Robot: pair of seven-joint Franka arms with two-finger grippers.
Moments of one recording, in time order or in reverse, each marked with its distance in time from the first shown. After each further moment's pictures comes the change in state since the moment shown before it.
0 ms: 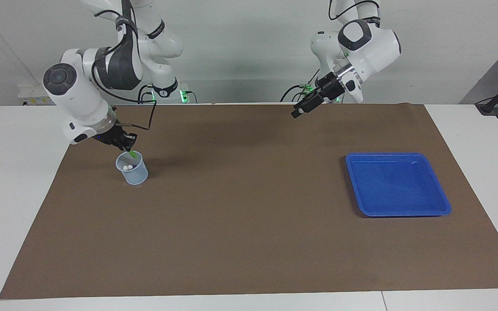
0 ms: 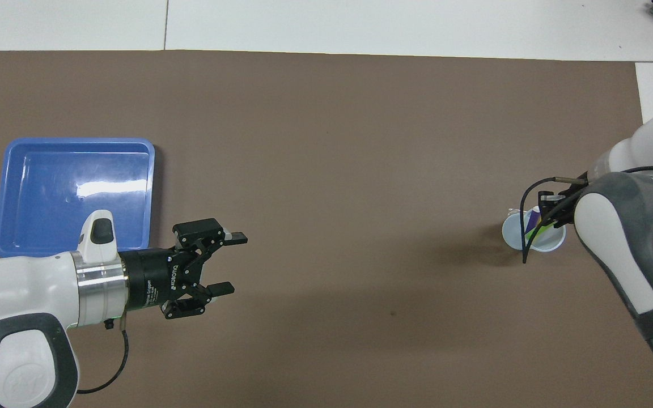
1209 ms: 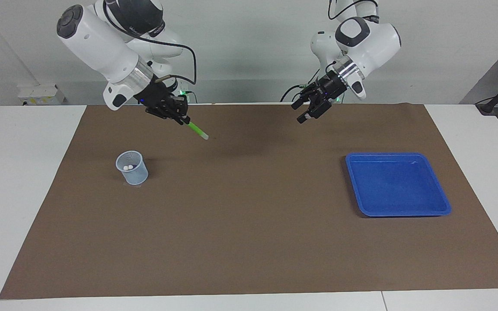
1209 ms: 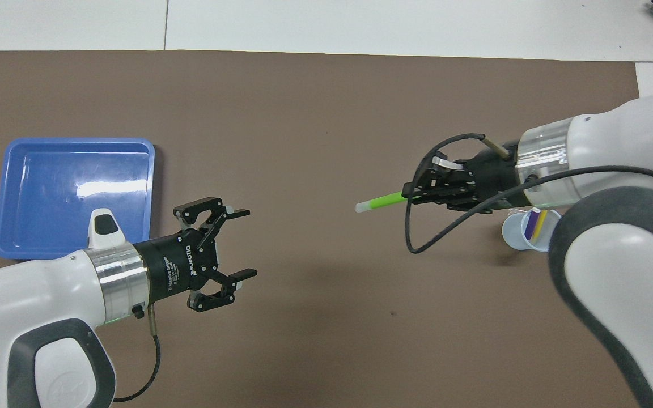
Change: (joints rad) left arm -0.025 0.029 -0.094 0.035 -0.007 0.201 -0.454; right arm 0.216 -0.041 0.084 0.048 0.639 0.260 0.375
